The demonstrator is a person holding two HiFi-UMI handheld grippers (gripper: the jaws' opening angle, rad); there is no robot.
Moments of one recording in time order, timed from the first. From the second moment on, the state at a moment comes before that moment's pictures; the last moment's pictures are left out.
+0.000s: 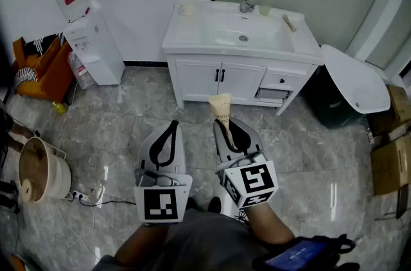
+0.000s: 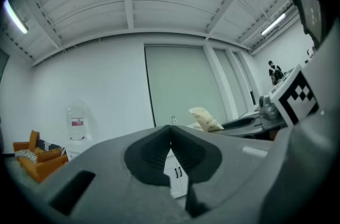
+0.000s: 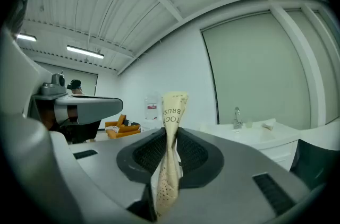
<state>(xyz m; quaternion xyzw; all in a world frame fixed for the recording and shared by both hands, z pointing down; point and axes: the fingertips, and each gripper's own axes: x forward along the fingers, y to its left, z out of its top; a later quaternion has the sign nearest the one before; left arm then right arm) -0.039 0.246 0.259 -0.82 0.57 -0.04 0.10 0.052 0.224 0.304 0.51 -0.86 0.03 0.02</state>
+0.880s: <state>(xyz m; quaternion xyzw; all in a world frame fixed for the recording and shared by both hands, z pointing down) -0.010 0.205 0.277 -0.81 0.58 -0.07 0.08 0.097 0.184 0.321 0.51 -0.86 0.06 0.00</state>
